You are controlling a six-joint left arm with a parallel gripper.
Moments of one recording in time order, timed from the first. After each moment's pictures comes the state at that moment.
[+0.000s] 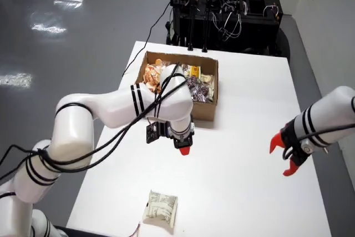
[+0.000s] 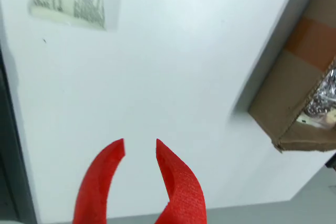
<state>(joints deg) -63.9 48.0 37.6 10.6 82.9 -76.8</state>
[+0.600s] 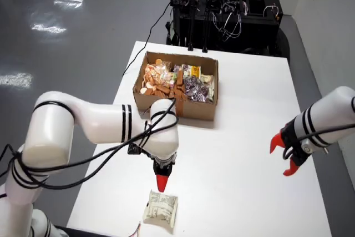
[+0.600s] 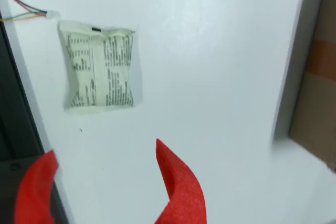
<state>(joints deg) -69.0 39.3 64.2 16.6 75.5 -72.8</state>
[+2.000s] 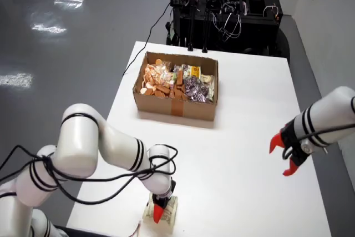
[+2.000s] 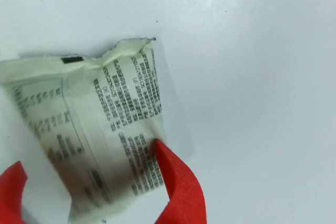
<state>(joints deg) -67.9 50.8 82.9 17.5 42.5 -62.8</state>
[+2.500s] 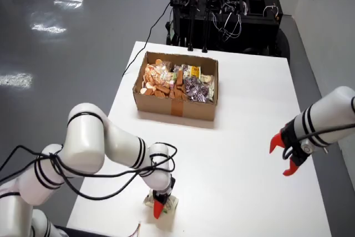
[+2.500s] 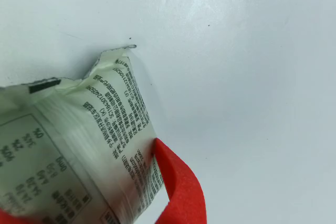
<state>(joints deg) -65.3 53.4 82.9 19.1 38.9 -61.3</state>
